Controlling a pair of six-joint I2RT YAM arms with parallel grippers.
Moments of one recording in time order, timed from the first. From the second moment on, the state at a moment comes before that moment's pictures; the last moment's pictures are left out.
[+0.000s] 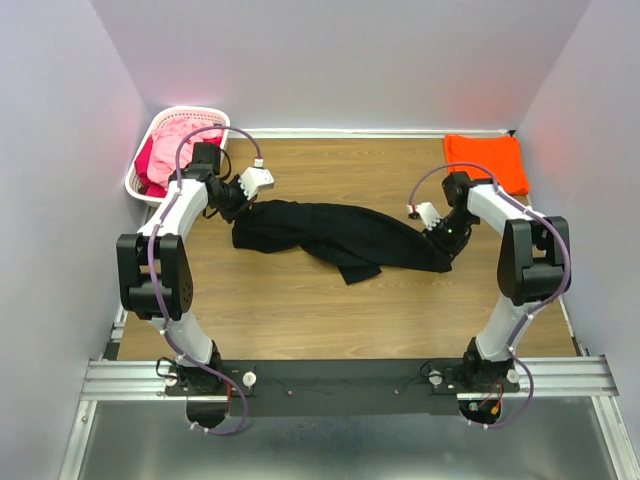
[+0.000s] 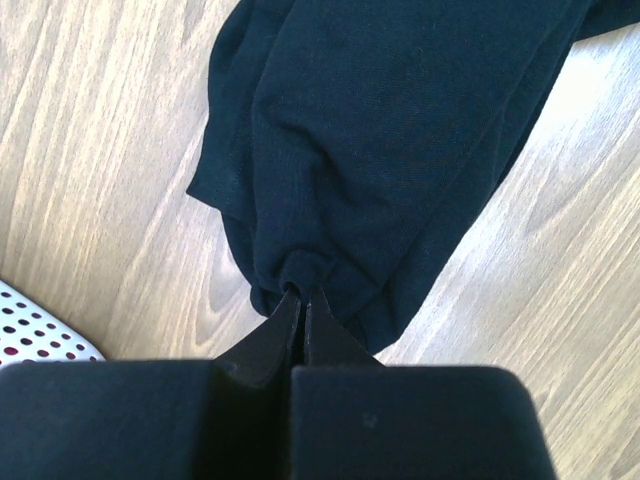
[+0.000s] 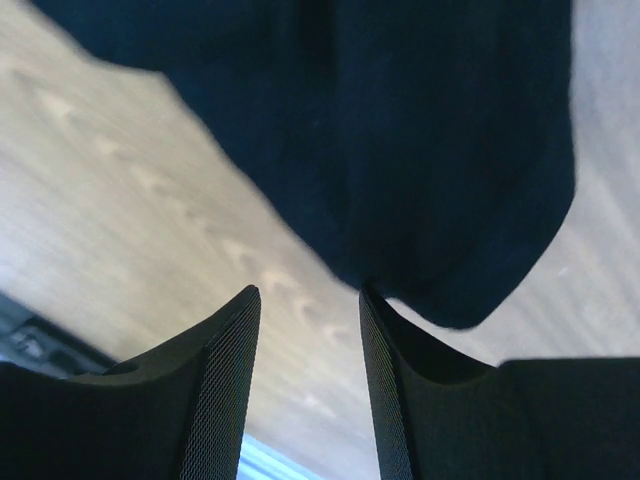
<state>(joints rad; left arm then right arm) -0.03 1.73 1.35 -0.74 0.53 0.96 0.07 1.81 1.25 -1.07 -0.24 -0.76</state>
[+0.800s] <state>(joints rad) -0.03 1.69 1.40 -0.76 0.56 0.97 0.10 1.81 1.14 -0.88 -0.10 -0.76</state>
